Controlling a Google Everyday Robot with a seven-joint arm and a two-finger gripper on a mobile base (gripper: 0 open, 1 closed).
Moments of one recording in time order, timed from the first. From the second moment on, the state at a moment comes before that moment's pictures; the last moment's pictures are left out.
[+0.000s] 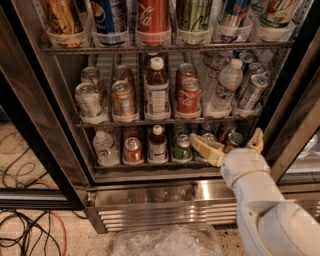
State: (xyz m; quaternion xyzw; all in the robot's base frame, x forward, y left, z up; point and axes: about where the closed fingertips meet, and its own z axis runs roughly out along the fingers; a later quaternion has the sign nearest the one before) arm 0.520 -0.187 0.824 -0.03 0.71 0.05 0.70
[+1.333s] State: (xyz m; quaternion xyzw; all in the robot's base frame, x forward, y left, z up) arm 0.542 -0.197 0.819 -0.01 0.70 0.02 0.71
